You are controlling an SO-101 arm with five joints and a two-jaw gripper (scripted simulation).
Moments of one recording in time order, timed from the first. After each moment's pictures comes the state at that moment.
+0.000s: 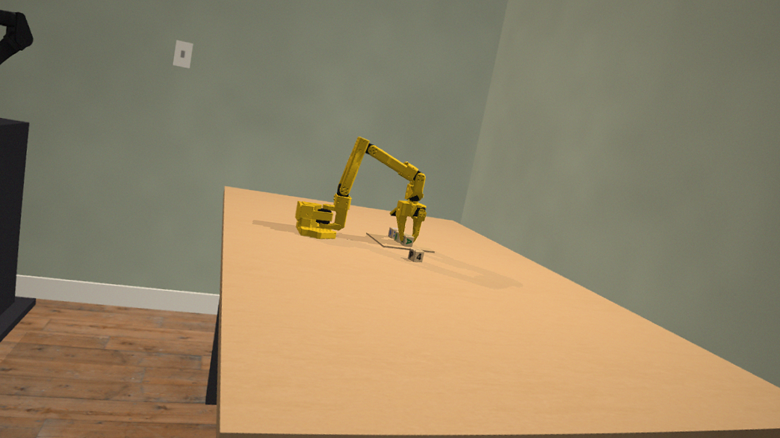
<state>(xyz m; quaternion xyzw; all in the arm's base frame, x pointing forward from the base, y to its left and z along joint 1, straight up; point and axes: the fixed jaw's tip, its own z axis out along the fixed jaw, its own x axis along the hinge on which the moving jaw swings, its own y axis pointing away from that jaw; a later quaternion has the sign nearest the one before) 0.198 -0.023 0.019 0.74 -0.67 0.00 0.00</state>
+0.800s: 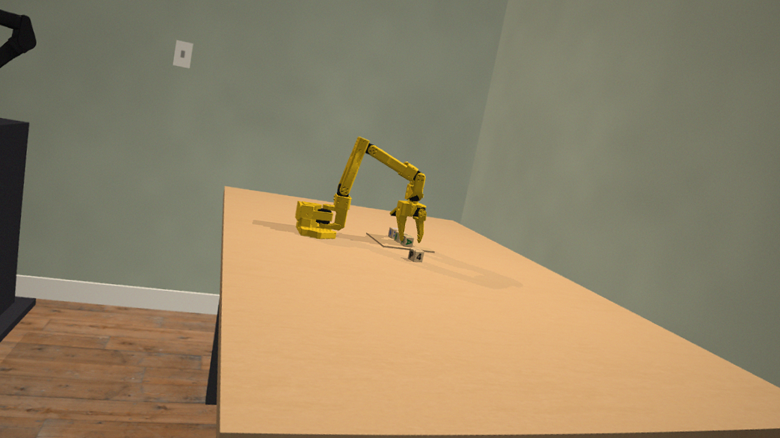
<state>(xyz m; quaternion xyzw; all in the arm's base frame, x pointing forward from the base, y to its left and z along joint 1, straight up) 0.198 -0.023 0.019 0.74 -0.67 0.00 0.00</state>
